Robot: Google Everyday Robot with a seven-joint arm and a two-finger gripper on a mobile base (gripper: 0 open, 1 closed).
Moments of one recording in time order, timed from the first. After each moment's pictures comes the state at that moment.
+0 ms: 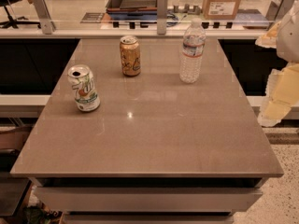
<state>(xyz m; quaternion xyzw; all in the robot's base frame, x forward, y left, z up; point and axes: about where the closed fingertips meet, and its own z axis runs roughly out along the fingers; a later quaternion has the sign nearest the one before) 0.438 -0.215 0.984 -0.60 0.78 -0.04 0.17</state>
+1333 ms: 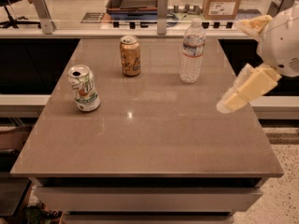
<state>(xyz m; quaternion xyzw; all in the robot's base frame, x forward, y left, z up) 0.466 -0.158 0.998 -0.58 0.71 0.02 0.39</state>
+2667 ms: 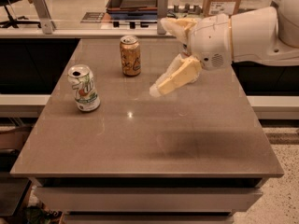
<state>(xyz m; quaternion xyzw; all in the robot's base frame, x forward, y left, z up) 0.511 -0.015 0.995 -0.59 0.57 0.26 0.51</state>
